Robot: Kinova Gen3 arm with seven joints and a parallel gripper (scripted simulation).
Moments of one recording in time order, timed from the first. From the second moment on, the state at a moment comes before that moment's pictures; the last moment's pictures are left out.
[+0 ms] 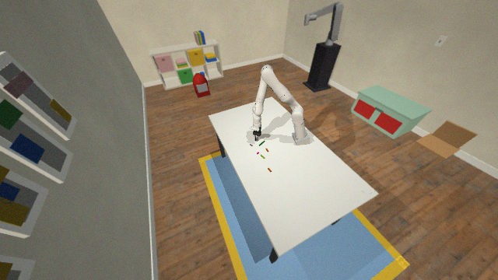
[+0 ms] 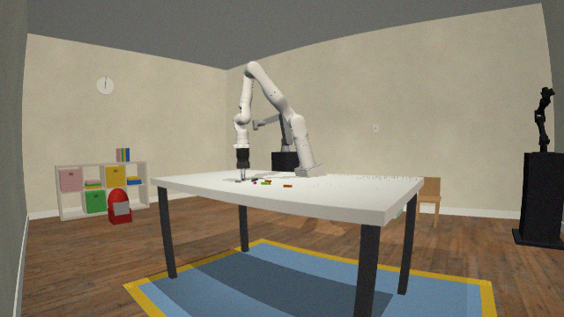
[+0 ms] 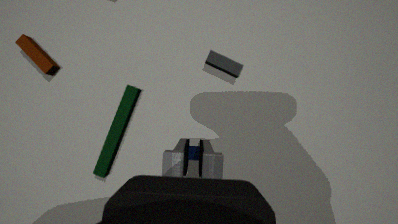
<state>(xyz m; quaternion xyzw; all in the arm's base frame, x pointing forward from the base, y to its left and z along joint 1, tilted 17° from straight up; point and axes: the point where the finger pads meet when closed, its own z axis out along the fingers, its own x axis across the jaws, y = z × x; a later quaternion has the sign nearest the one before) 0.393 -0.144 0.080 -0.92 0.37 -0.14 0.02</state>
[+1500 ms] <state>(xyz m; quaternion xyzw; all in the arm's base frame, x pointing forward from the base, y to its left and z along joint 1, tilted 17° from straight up) 0.366 -0.140 0.173 -0.92 0.37 -0.14 0.02</state>
